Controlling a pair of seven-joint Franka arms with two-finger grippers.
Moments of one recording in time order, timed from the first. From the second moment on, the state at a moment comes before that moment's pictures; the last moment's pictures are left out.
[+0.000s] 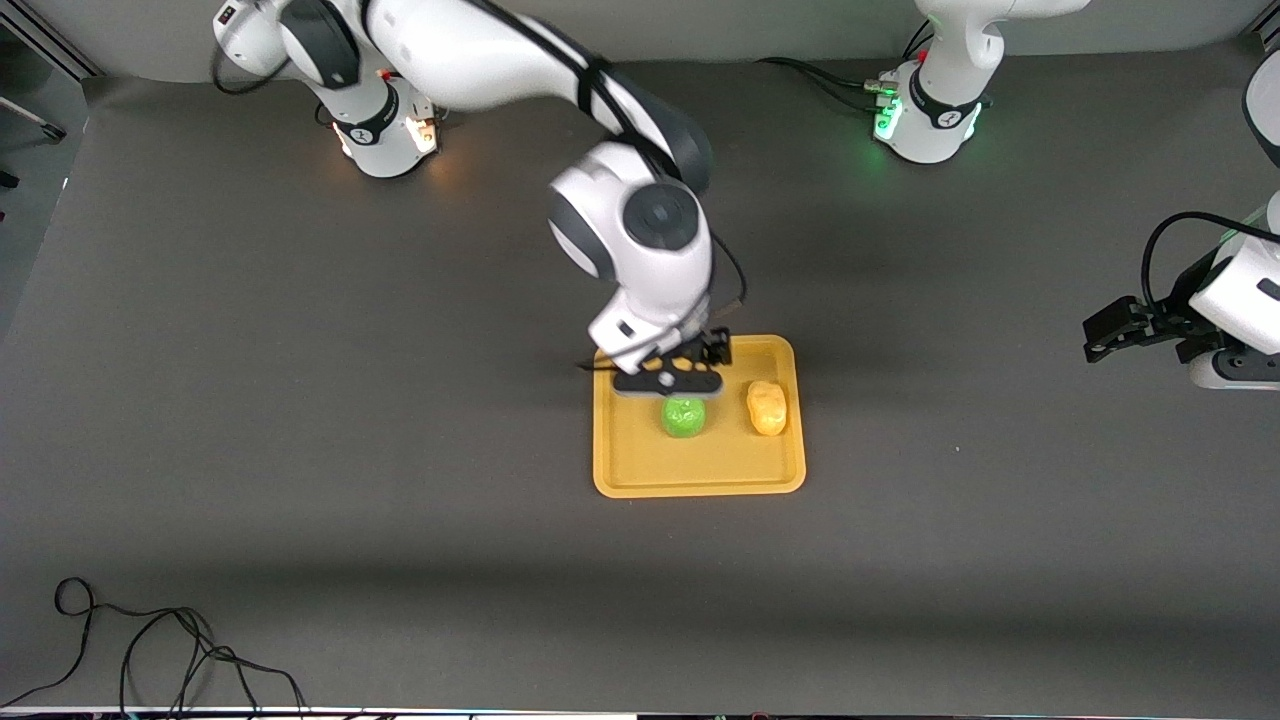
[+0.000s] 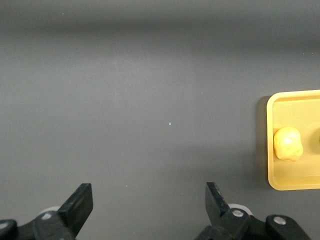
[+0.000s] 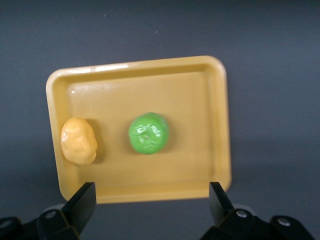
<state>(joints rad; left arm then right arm) -0.02 0.07 -0.01 -1.65 0.02 1.80 0.00 0.85 0.78 -0.17 -0.93 0.10 1.74 0.81</state>
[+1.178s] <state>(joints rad) -0.01 0.08 -0.01 -1.64 0.02 1.80 0.01 0.18 0.08 -0.15 -1.46 0.05 1.48 0.07</state>
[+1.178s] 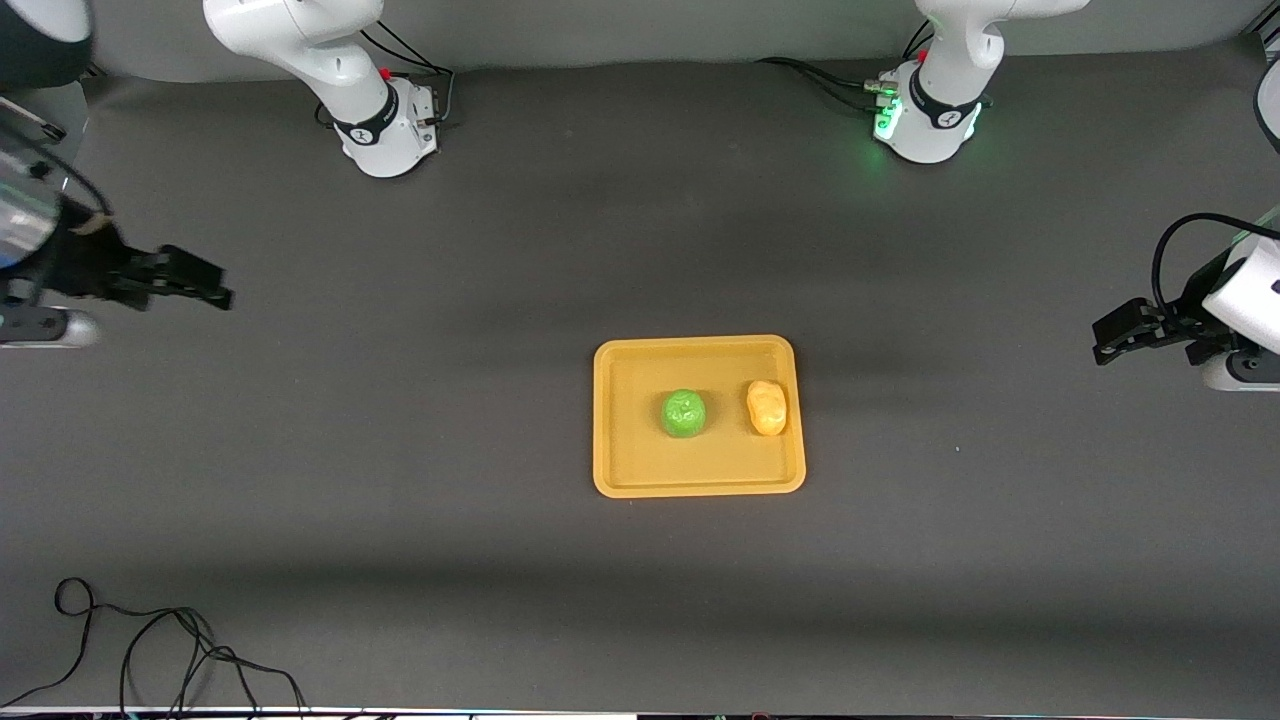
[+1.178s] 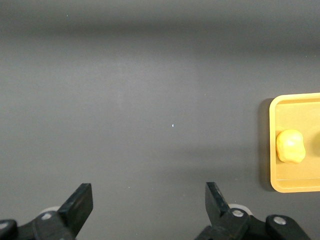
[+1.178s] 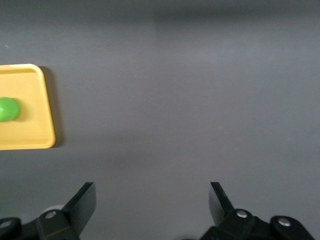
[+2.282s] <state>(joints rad) 0.00 0.09 -0.01 -1.63 0.02 1.80 0.01 0.02 0.07 -0.09 -1.52 0.03 1.53 -0.04</state>
